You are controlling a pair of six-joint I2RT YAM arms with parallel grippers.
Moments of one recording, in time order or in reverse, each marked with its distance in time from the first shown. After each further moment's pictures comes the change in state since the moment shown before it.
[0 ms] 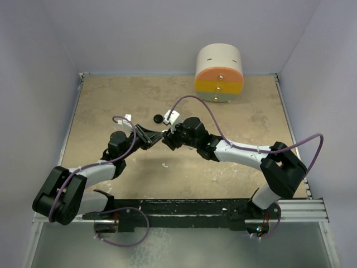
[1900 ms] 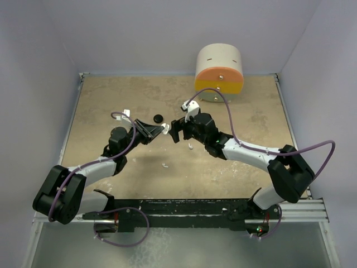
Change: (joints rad) left arm -0.010 0.007 0.065 -0.031 -0.056 -0.002; right arm -0.093 -0.075 -0.053 0.010 0.159 0.260
